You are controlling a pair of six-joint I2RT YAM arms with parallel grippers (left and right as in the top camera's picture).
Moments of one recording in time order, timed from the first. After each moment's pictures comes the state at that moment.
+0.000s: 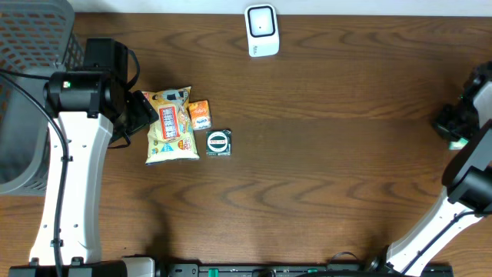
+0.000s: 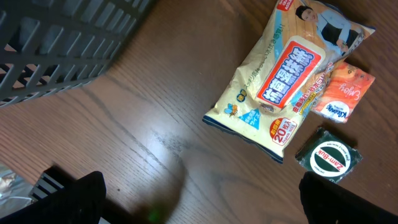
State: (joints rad) left arm -0.01 1.50 1.59 -1.45 -0.21 -0.62; right arm -0.52 2.22 1.71 -1.01 0.21 0.19
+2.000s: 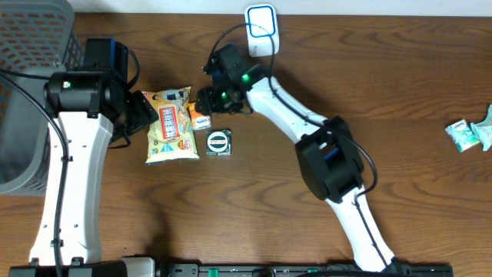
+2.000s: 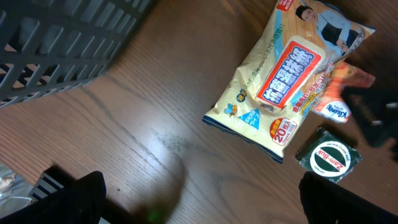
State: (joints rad) left arm -0.01 1.50 1.59 -1.45 -0.21 -0.62; right arm 0.64 2.47 2.05 -0.66 -0.41 0.42
